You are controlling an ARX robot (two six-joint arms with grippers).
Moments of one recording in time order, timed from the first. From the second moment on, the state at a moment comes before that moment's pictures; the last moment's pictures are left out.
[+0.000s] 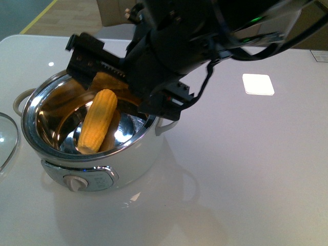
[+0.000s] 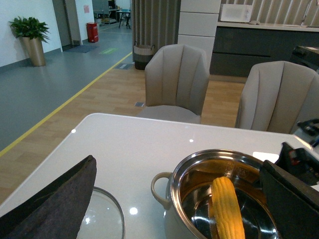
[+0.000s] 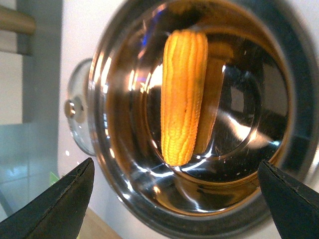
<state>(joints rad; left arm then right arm) 0.00 0.01 0.01 0.00 0.00 -0.01 0.60 1.98 1.19 0.07 -0.26 0.73</state>
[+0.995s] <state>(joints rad) 0.00 0.01 0.01 0.00 0.00 -0.01 0.03 0.83 0.15 0.67 0.01 0.02</state>
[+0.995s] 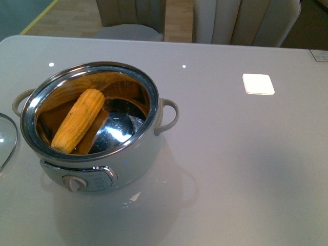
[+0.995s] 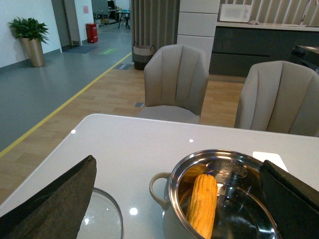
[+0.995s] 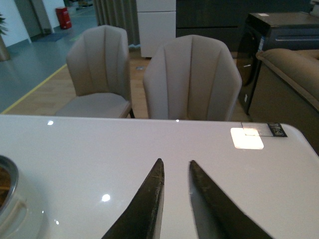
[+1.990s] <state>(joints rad) 0.00 0.01 0.01 0.00 0.00 -0.01 0.00 0.32 0.02 0.32 0.00 0.01</state>
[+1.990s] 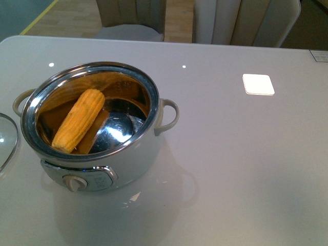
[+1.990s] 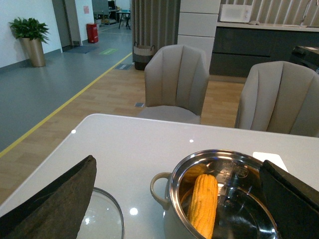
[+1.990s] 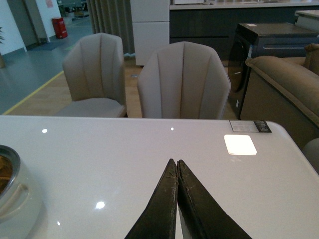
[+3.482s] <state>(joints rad) 0.00 0.01 0.01 0.00 0.00 -0.01 0.00 0.01 0.02 0.00 0.00 0.00</state>
